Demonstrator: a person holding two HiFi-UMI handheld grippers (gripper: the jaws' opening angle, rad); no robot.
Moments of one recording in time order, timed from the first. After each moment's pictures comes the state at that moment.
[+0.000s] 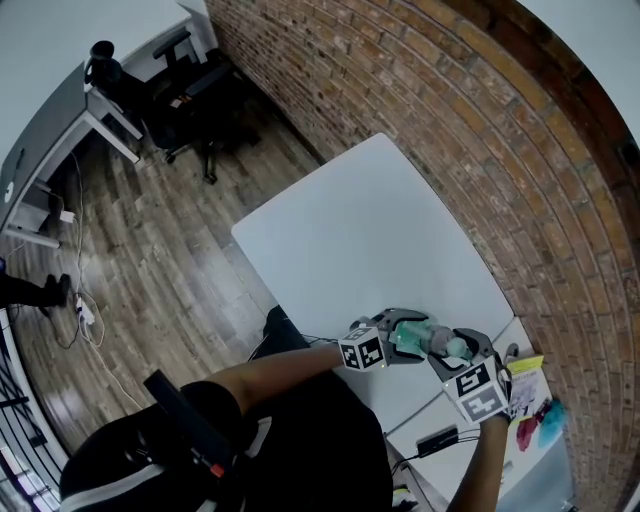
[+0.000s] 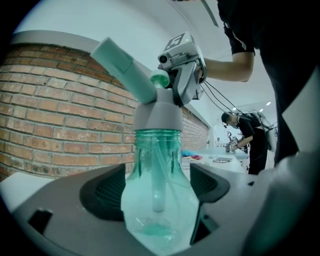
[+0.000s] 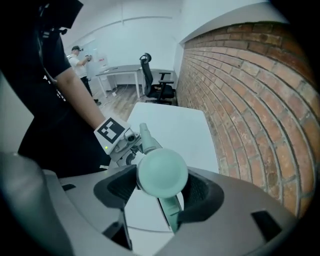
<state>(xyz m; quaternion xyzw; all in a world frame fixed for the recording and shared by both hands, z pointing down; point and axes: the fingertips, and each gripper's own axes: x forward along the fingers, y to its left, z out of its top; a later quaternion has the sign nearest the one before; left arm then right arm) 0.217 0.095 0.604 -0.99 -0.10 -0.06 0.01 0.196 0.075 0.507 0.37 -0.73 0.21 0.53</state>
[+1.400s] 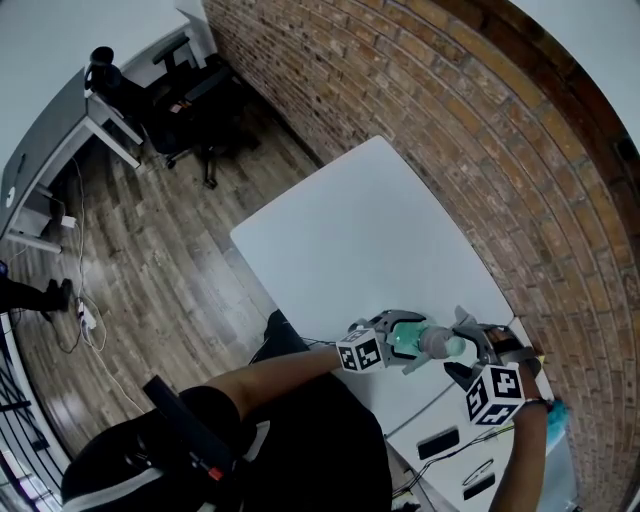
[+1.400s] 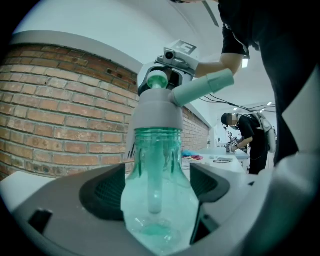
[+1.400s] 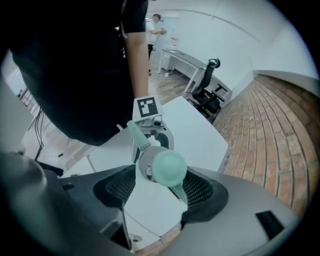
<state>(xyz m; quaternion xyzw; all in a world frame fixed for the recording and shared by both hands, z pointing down) 0.217 0.094 0.604 -0.99 -0.09 -0.06 0.01 0.204 0.090 0.490 0.11 -0.76 -0.03 0.64</state>
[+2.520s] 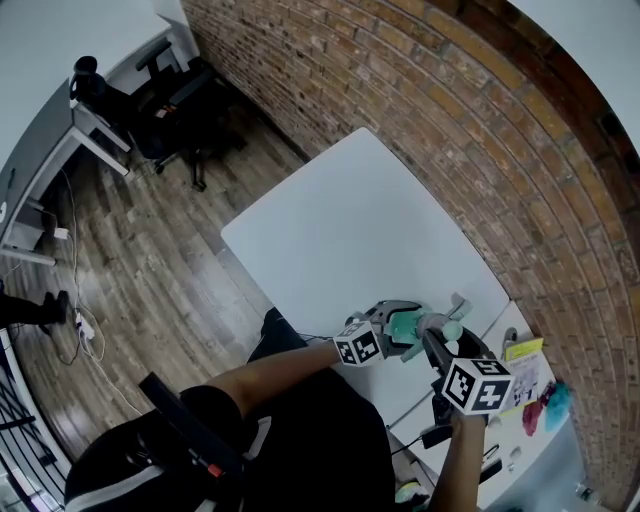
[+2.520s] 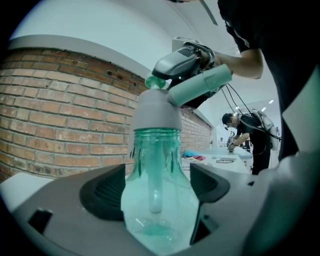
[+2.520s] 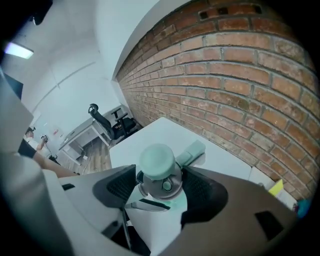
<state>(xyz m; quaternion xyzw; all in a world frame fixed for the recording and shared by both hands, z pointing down) 0.222 0.097 0.604 -1.00 -0.08 -0.06 0.01 0.213 0.074 0.489 0.61 -0.64 0.39 0.25</state>
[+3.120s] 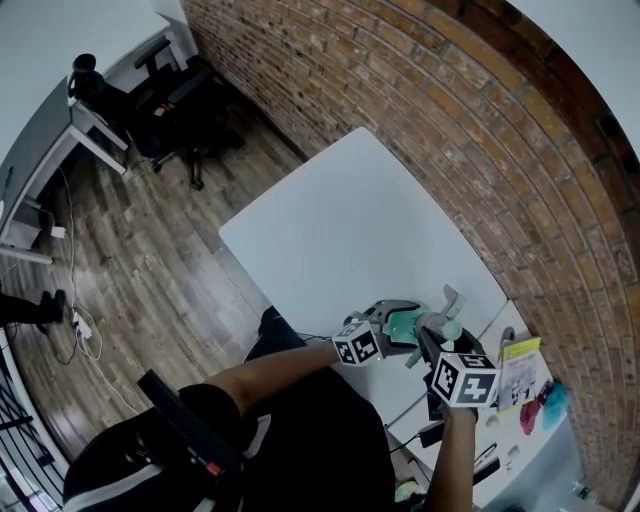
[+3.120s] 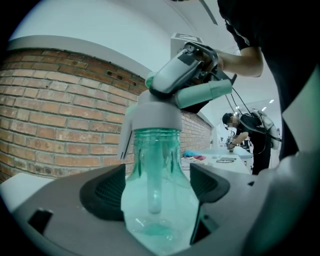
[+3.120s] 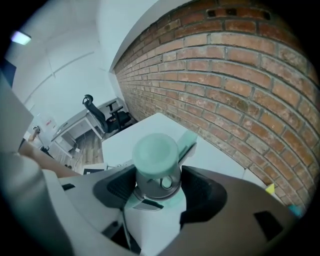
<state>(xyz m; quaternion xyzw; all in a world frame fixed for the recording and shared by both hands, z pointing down) 0.222 0.098 0.604 -1.00 -0.08 -0.06 0.01 0.215 0.075 0.509 0.62 -0.62 0.38 0.30</state>
